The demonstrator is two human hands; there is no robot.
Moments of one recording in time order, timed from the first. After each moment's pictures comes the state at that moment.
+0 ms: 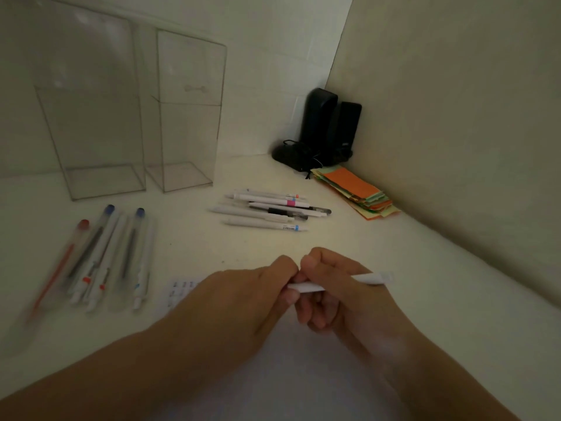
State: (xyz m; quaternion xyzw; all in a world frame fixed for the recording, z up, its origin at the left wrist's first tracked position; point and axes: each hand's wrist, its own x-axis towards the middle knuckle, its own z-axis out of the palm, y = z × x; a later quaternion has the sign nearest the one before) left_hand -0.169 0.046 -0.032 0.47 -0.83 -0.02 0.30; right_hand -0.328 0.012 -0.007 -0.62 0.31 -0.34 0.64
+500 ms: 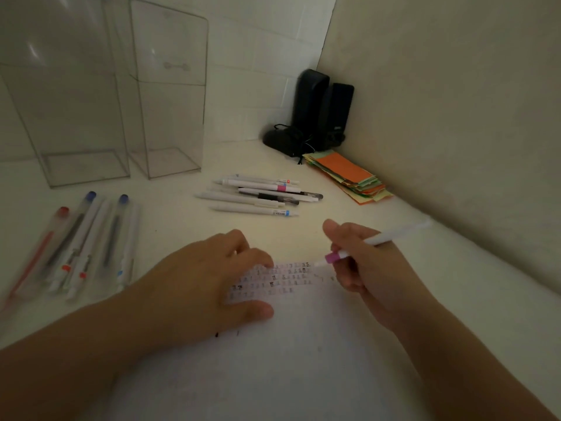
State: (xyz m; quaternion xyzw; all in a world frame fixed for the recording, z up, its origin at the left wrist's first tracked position) left_hand -0.144 0.032 -0.044 0.49 -0.85 -0.05 0.19; right_hand -0.356 -0.010 -0.004 -0.60 0.47 -0.38 0.52
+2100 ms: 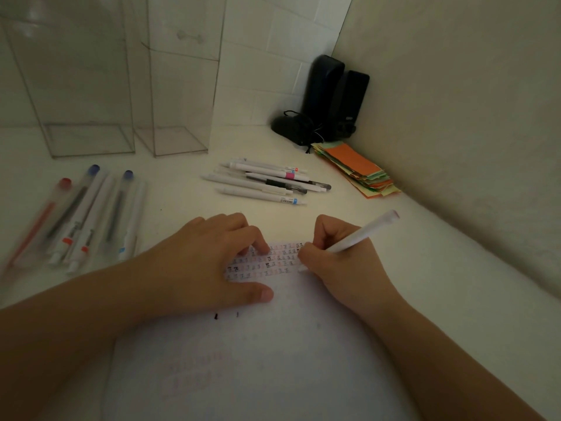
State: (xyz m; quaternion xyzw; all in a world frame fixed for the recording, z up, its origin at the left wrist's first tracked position) left_hand -0.140 0.022 -0.045 0.52 -0.83 -0.11 0.17; right_hand -0.332 -0.016 -0.032 -0.75 0.48 -0.34 0.30
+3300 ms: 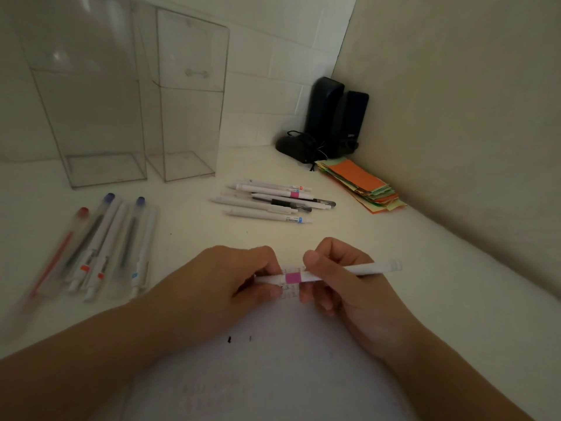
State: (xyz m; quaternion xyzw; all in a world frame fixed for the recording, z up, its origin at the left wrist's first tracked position) left_hand -0.147 0.029 -0.044 0.49 -0.80 -0.13 0.31; right_hand -0.336 -0.001 -0.025 -0.65 0.35 -0.36 0.56
